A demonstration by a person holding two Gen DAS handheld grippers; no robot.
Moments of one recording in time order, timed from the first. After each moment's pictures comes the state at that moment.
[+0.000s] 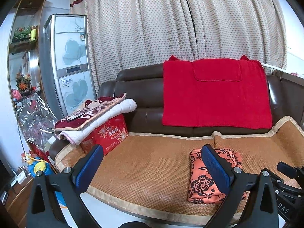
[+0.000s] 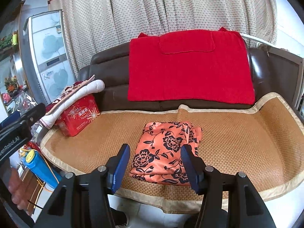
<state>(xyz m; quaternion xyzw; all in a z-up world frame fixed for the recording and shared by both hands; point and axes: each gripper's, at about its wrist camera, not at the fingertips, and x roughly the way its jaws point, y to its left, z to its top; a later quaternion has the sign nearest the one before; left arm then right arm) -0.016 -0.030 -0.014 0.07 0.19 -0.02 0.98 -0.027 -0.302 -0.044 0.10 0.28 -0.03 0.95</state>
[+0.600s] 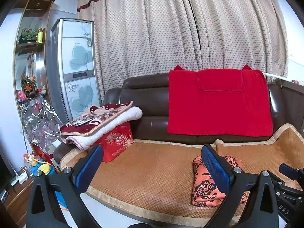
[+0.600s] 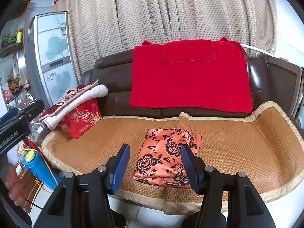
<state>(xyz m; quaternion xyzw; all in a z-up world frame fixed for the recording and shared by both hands) -0.040 -0.006 0.008 0.05 0.16 -0.01 0.99 -0.046 -0.288 -0.022 0.08 0.26 -0.03 0.96</state>
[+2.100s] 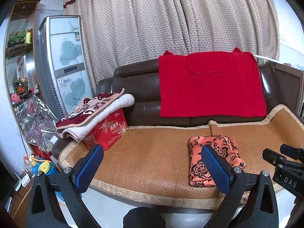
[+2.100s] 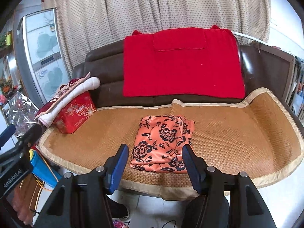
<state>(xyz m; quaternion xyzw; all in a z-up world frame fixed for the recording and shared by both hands) -0.057 -0.020 -0.013 0.09 0.21 -0.04 0.97 -0.058 -0.295 -0.022 0.11 0.31 -0.06 0.94</state>
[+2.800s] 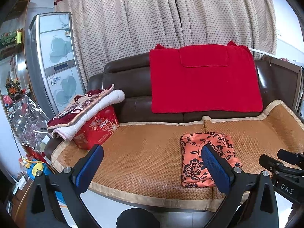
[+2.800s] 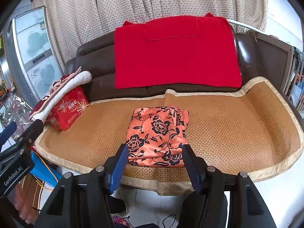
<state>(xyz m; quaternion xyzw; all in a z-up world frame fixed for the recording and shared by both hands) -0.024 -0.046 -0.021 0.10 0.24 -0.06 0.97 -0.039 -0.311 -0.036 0.12 0.35 -0.07 0.93</state>
